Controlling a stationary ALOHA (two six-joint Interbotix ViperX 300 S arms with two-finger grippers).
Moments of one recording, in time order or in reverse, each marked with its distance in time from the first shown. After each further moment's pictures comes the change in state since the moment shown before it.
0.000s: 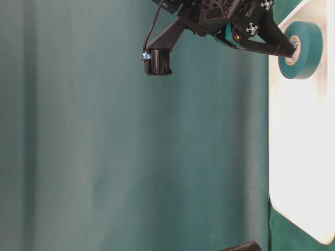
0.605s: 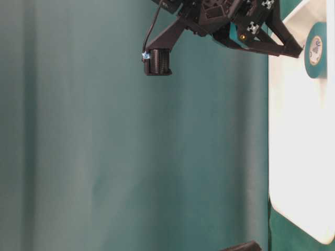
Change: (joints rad) left arm 0.000 0.000 0.000 -0.002 0.000 0.000; right arm 0.028 -0.006 0.000 0.000 0.000 0.000
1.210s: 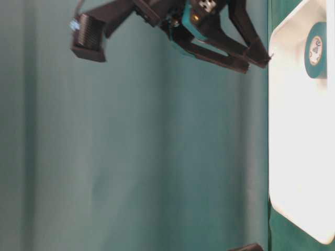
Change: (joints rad) left arm 0.000 0.000 0.008 0.002 0.000 0.000; right arm 0.213 -0.155 0.003 0.000 -0.040 0.000
